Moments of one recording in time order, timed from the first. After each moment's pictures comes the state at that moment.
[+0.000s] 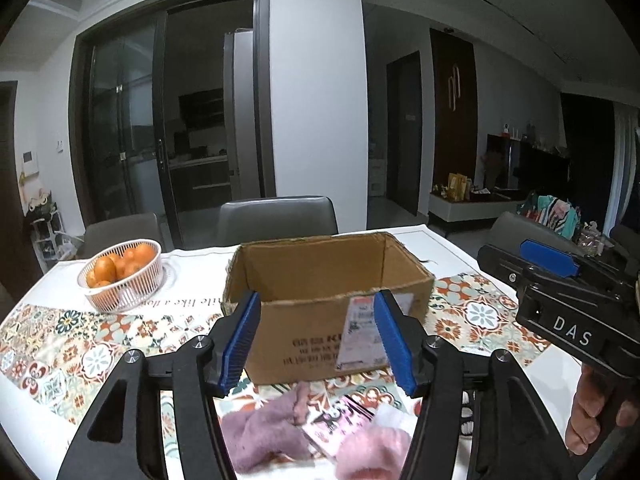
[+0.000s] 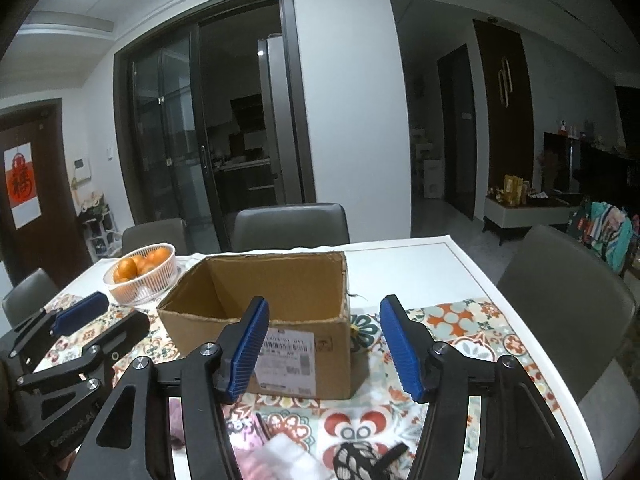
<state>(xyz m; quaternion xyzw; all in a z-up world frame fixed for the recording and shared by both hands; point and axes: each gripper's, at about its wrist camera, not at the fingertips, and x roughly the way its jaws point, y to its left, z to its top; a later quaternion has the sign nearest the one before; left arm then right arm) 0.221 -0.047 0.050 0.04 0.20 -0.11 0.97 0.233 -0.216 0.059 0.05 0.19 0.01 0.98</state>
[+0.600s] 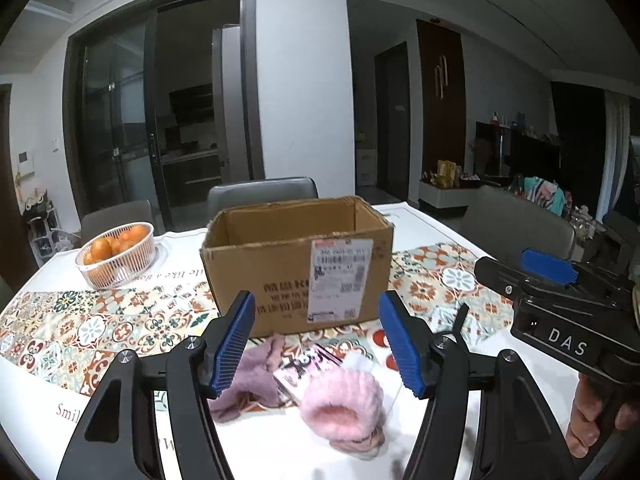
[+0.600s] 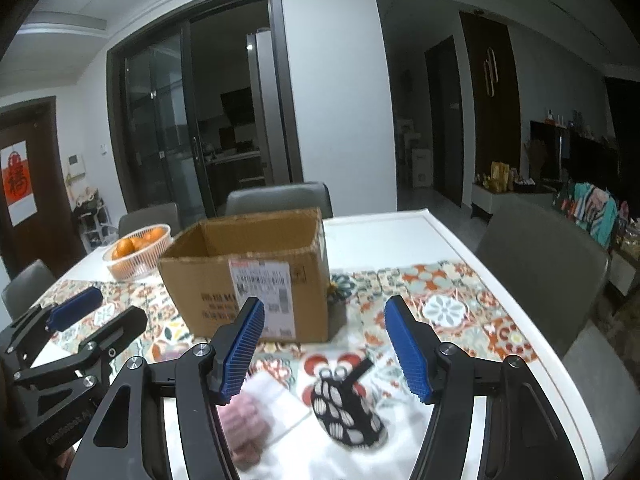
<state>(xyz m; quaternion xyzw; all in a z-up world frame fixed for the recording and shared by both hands) 0.163 -0.066 0.014 0.05 0.21 -0.13 0.97 0.173 -0.239 0.018 0.06 0.22 0.00 0.97</state>
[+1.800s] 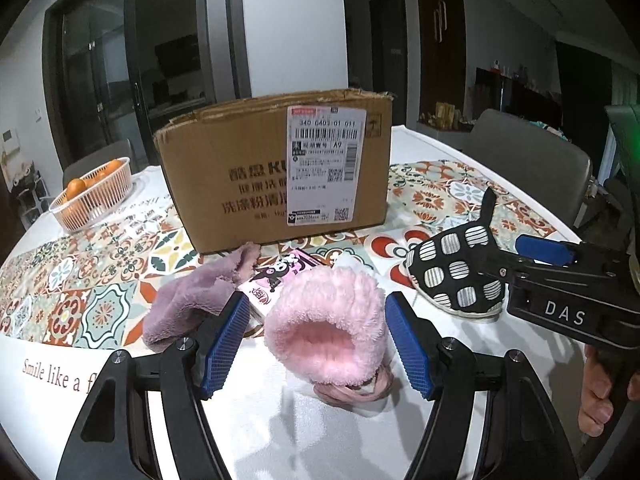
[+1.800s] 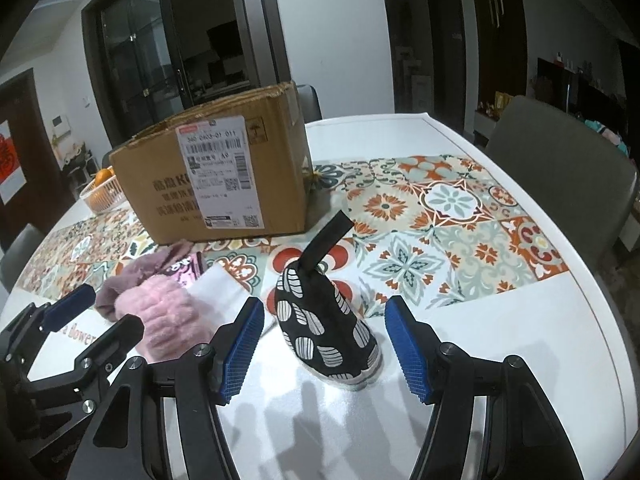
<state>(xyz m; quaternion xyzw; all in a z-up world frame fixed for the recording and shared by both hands) 0.184 -0.082 -0.080 0.07 0.32 -0.13 0.94 0.200 -0.256 -0.078 0.07 0.35 0.00 0.93</state>
